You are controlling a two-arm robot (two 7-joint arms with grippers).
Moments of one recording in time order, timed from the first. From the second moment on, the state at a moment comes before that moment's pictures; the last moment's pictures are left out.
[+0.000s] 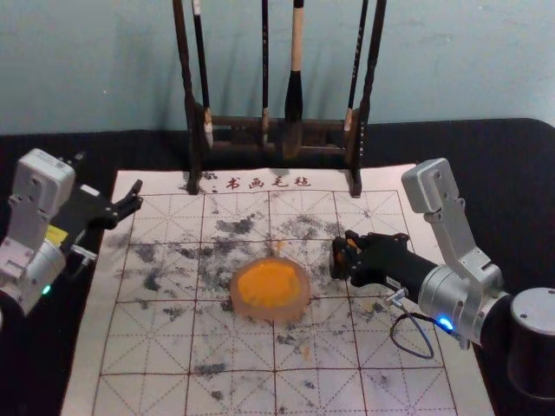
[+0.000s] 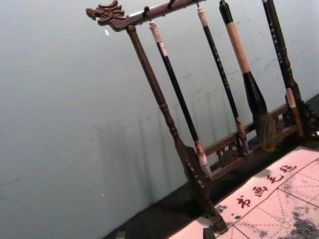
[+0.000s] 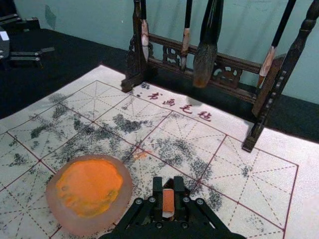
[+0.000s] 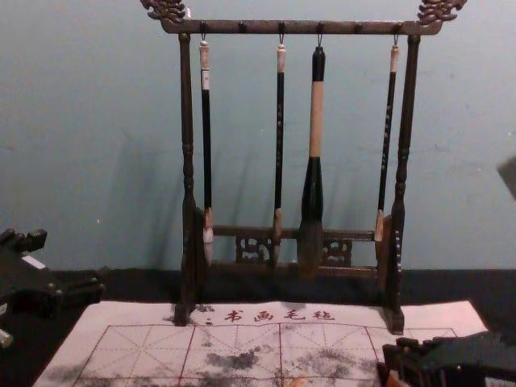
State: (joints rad) left arm -0.20 0.60 0.45 -1.41 -0.25 -0.12 0.03; right arm 0.09 0.44 -0.42 -1.66 0.36 0.34 0.19
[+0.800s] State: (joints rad) left arm -0.20 0.60 0.45 -1.41 -0.25 -0.12 0.03; right arm 0.05 0.45 -0.35 -1.75 0.36 0.36 0.23
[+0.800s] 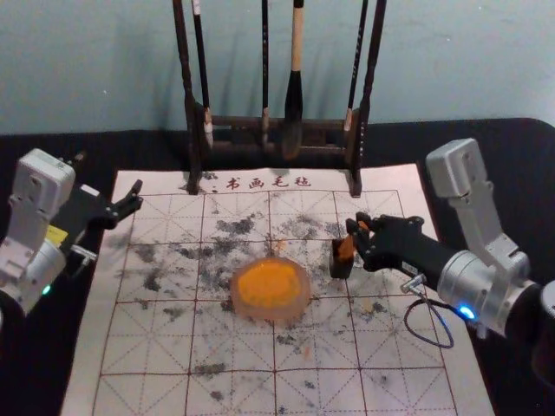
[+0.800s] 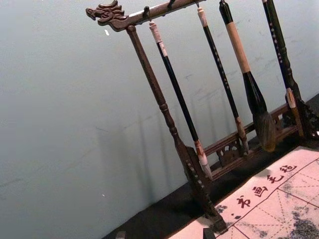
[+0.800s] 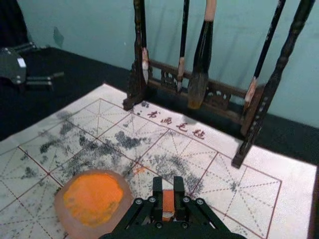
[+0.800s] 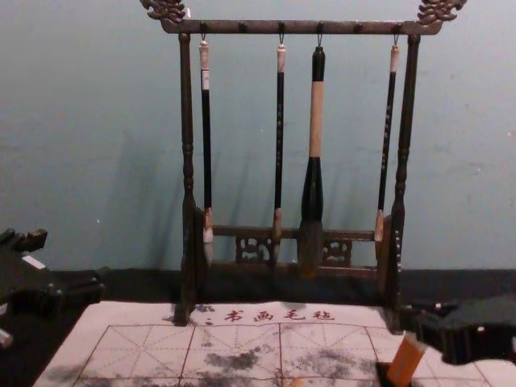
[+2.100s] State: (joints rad) left arm -0.20 0.60 0.45 -1.41 -0.25 -0.12 0.03; right arm 0.29 0.47 -0.54 -1.58 0.26 0.18 0.52
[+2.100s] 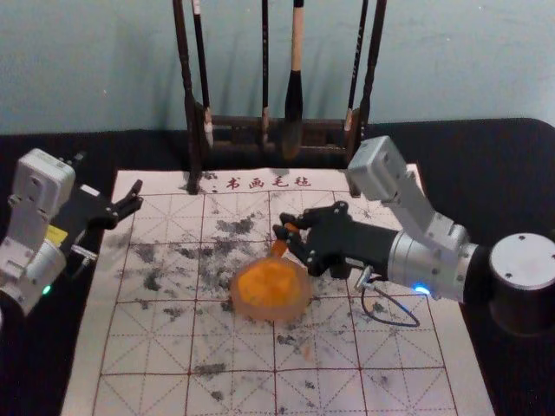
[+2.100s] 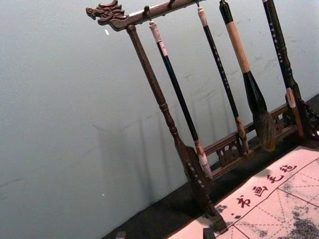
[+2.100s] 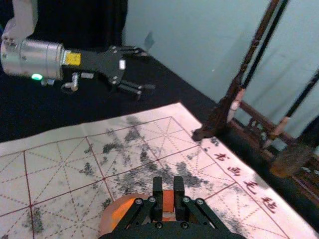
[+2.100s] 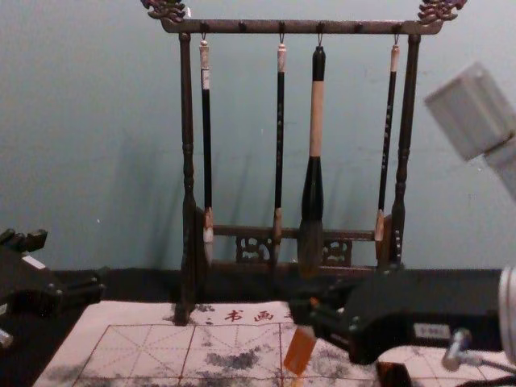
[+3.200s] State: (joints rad) left arm -0.20 0.60 0.45 -1.41 -0.25 -0.12 0.03; right arm 0.37 0.43 -0.62 -1.50 0.21 0.28 0.56
